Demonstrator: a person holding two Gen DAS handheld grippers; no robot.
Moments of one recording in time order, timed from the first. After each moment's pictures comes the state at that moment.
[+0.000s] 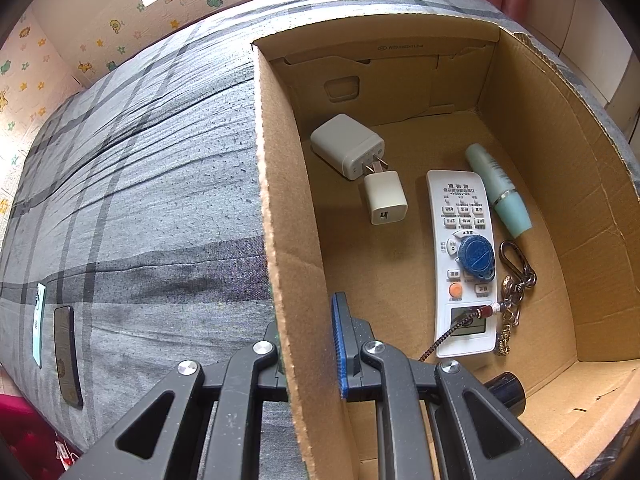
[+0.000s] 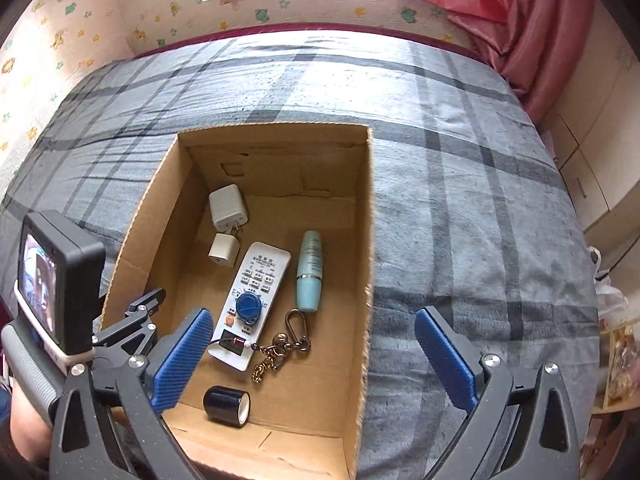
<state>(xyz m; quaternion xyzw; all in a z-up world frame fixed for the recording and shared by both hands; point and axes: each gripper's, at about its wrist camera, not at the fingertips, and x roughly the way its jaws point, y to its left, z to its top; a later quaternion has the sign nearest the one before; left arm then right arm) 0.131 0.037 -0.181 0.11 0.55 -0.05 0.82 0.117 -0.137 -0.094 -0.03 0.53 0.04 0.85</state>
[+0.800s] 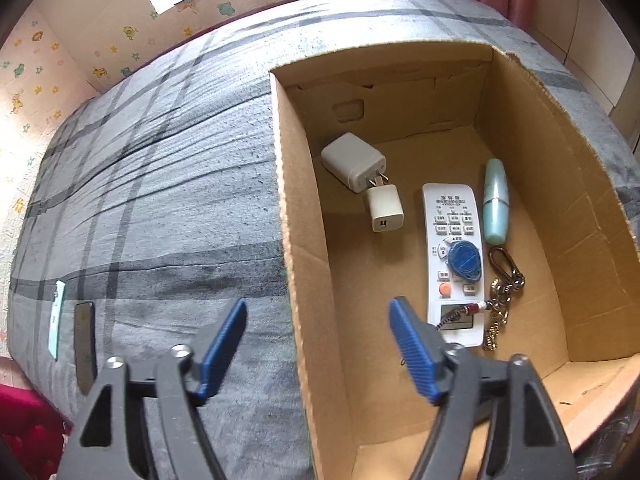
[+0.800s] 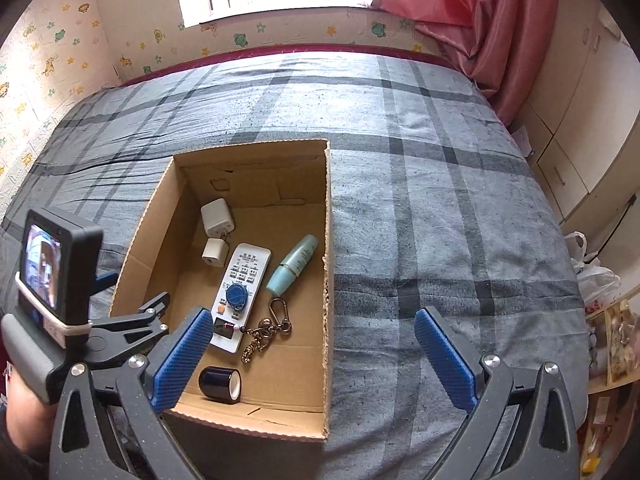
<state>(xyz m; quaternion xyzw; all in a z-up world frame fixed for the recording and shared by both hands) 0.114 0.030 -0.149 0.12 0.54 -0.02 0.83 0.075 -0.162 -0.064 -0.01 0.50 0.02 0.87</state>
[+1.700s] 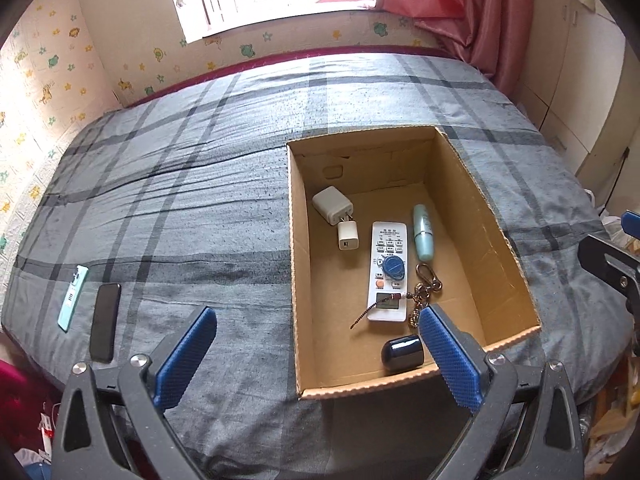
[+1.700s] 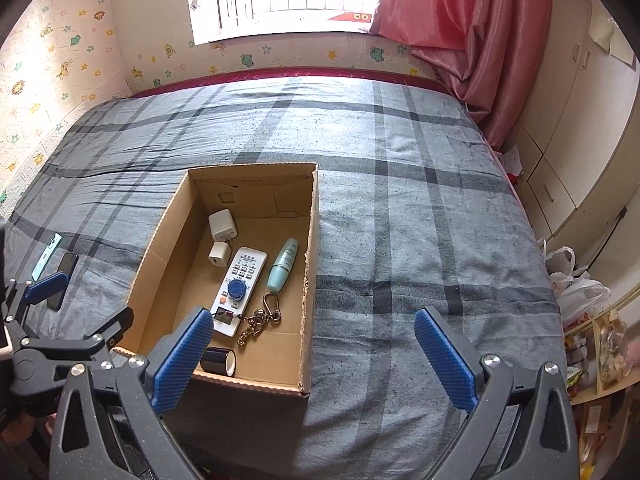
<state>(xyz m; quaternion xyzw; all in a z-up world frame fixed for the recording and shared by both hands) 0.032 0.022 -0.052 0.07 0.47 -0.03 0.88 0.029 -0.180 -0.019 -0.02 0.46 0.02 0.89</state>
